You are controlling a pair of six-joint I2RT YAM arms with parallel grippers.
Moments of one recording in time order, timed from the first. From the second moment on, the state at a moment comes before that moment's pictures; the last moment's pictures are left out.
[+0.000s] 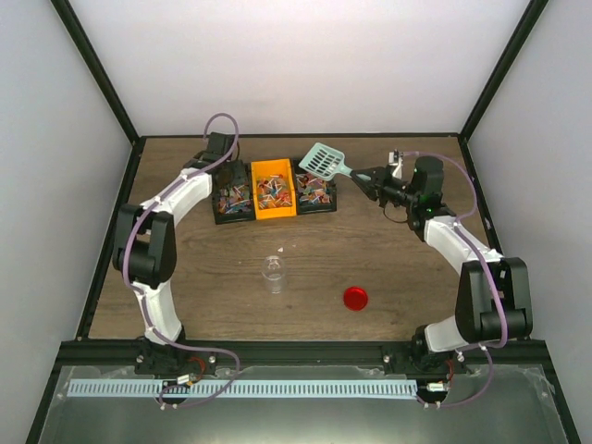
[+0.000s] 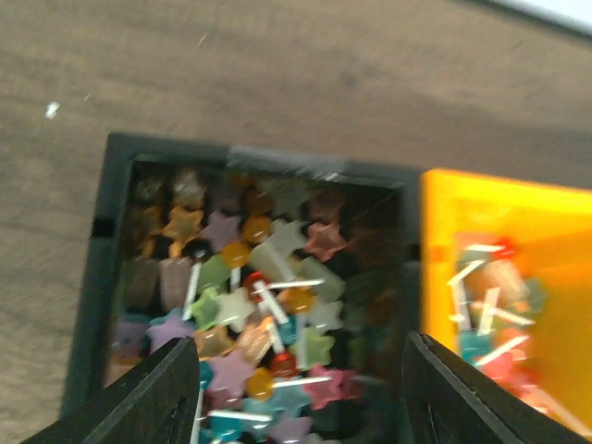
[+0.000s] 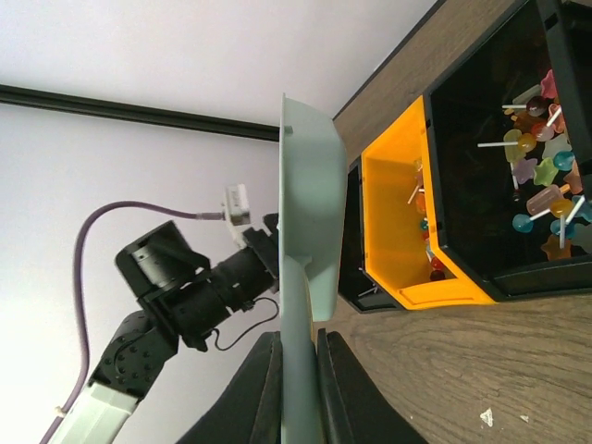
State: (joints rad) left arm -0.26 1.88 1.46 -0.43 -0.10 -0.48; right arm 0.10 1.44 0.87 0.32 -0.83 1.14
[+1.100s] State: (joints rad) left arm -0.16 1.91 1.50 -0.68 -0.23 -0.37; right arm 0.10 1.45 0.86 0.27 -0.83 1.13
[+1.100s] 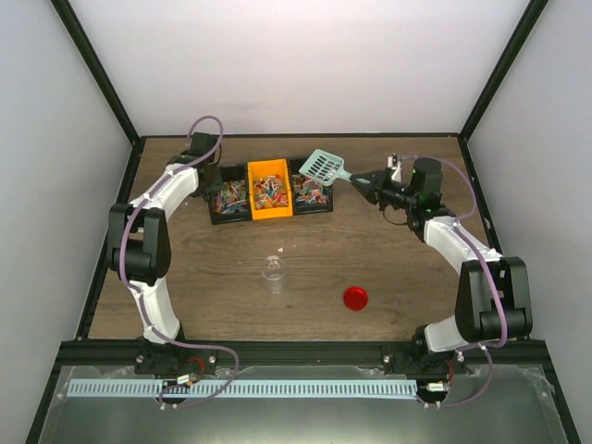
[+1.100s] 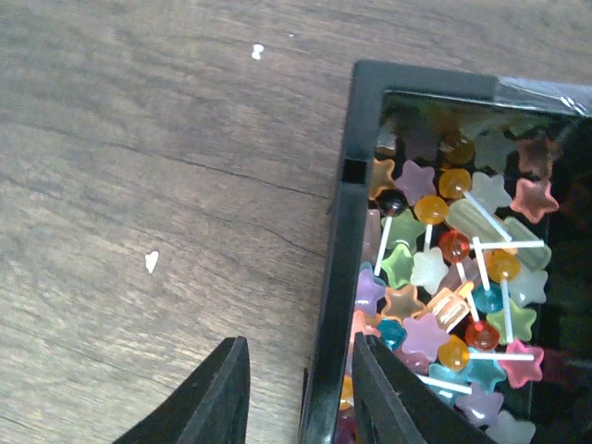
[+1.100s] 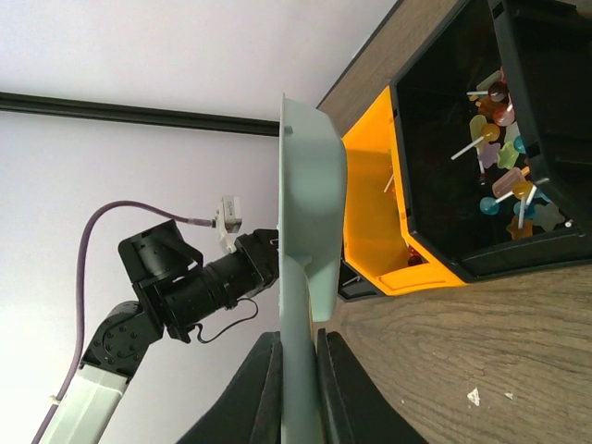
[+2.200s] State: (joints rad) left arm -0.16 1.98 1.44 -0.66 -0.18 -0.41; right arm 0.10 1.43 0.86 0.18 -0.83 1.09
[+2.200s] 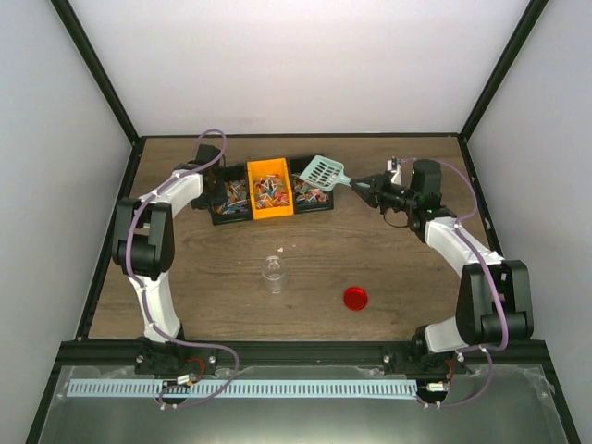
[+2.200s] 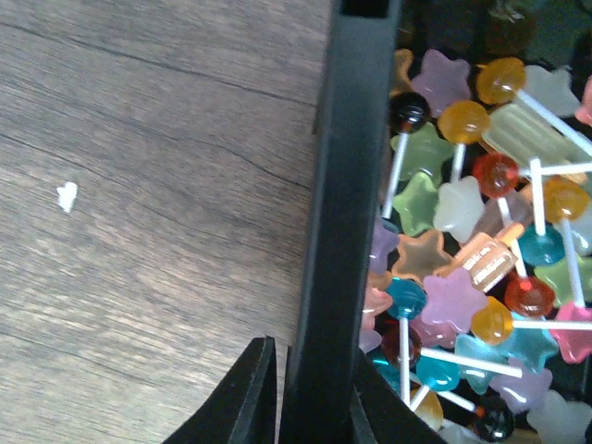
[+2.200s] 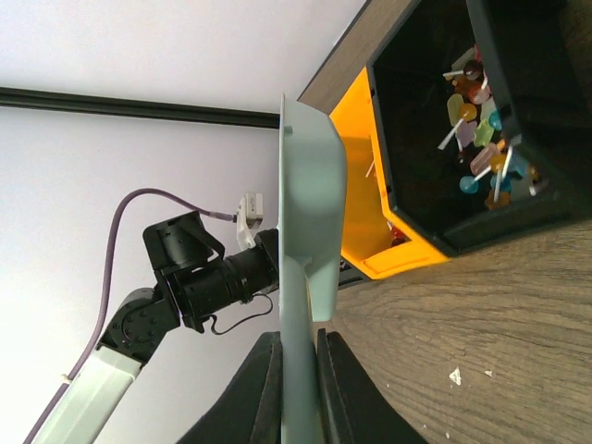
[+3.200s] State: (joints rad) left arm -0.33 1.75 1.14 -0.63 -0.18 -0.75; right arm 0.15 1.49 1.06 -0.26 -0.49 1.10
